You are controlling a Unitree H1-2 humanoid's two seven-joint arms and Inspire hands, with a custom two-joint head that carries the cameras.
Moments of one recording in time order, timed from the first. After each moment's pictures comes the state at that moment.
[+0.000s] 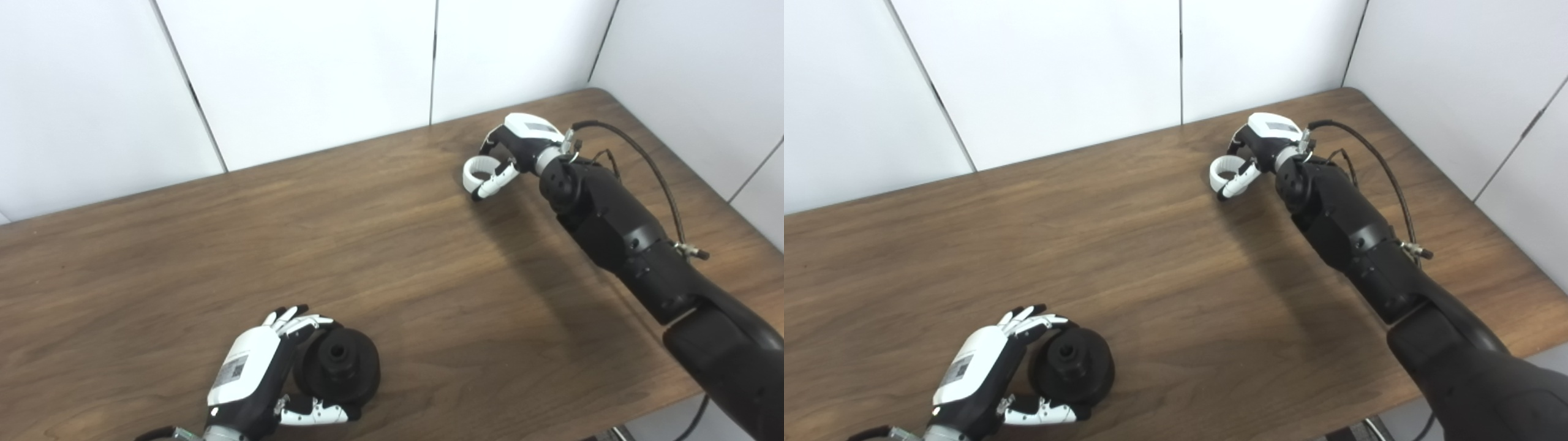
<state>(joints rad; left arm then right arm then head) 0.10 0.19 -0.38 -0.41 0.79 0.11 -0.36 -0.48 -0.57 0.22 0.26 -0.73 0.42 0.27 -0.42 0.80</state>
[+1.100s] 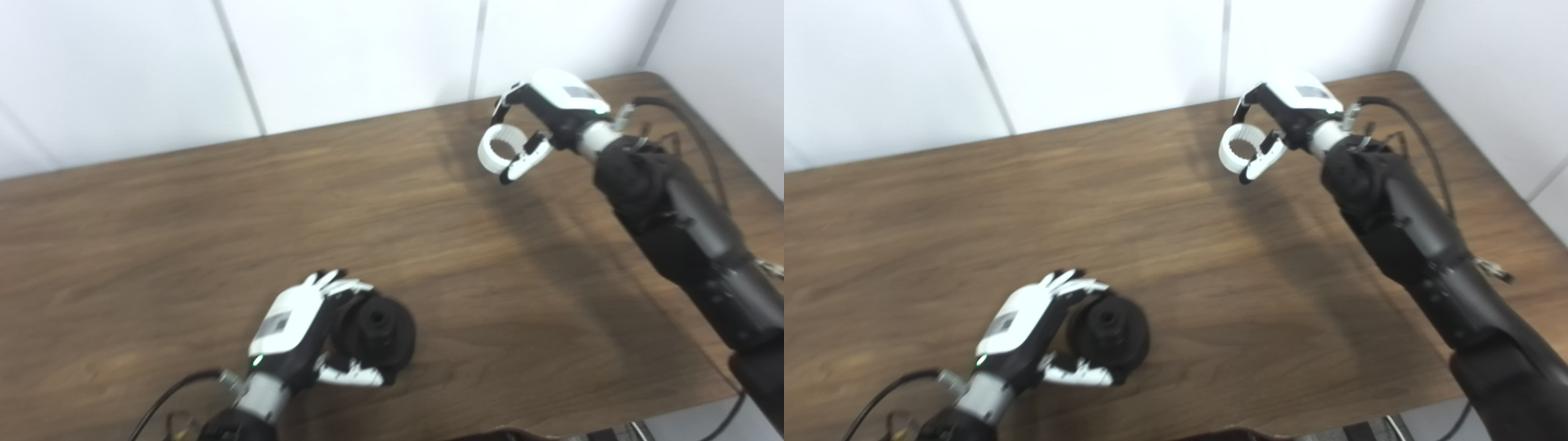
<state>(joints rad) 0.09 0.14 -0.42 -0.43 0.87 0.18 -0.39 -0.39 -0.60 0.20 -0.24 -0.67 0.39 0.39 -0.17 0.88</state>
